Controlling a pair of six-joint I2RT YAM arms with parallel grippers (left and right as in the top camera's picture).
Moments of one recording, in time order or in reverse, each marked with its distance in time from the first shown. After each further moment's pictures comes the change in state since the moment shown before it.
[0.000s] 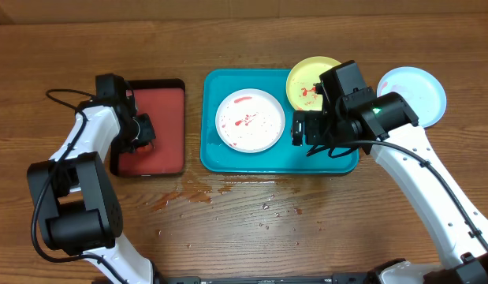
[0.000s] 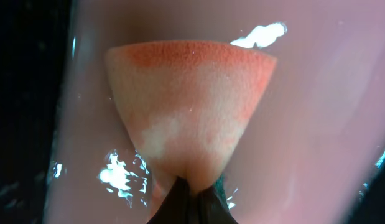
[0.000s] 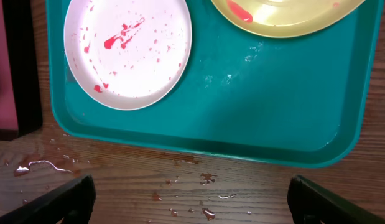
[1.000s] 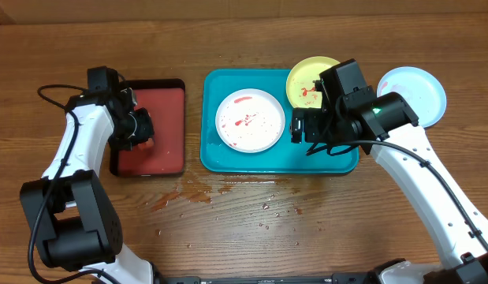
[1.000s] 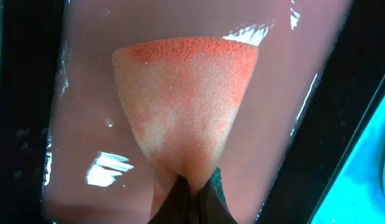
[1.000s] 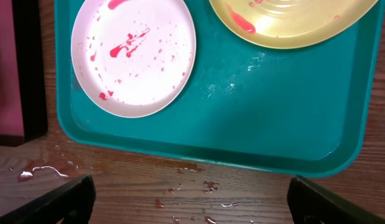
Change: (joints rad) left arm 0.000 -0.096 0.034 -0.113 0.085 0.000; right arm 0.000 0.000 0.000 0.028 0.000 0.000
